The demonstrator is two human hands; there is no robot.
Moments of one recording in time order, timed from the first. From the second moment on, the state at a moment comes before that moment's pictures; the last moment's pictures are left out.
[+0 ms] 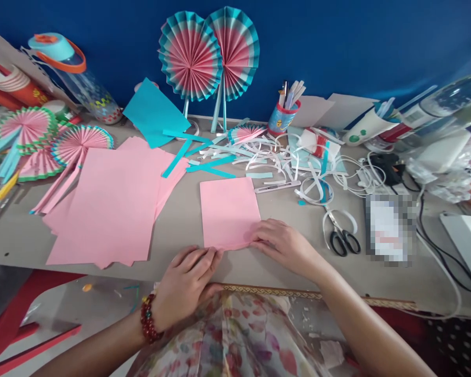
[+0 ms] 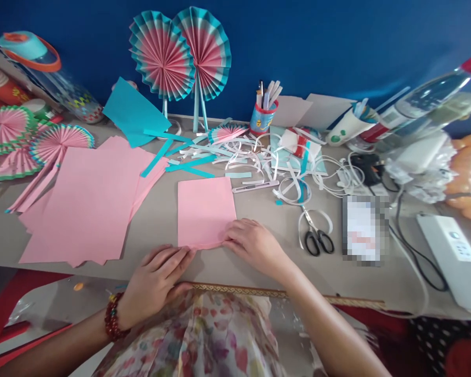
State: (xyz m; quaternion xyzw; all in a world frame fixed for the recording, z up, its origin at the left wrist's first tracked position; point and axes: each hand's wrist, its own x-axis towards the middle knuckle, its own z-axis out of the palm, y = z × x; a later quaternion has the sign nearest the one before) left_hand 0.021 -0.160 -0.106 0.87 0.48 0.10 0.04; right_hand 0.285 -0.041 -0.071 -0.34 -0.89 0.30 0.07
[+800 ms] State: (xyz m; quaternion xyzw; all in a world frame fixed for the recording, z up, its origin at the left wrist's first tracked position) left_hand 0.022 -0.158 -0.101 0.87 0.48 0.09 0.03; right_hand 0.285 -0.040 -0.066 -0.43 -0.87 0.25 0.02
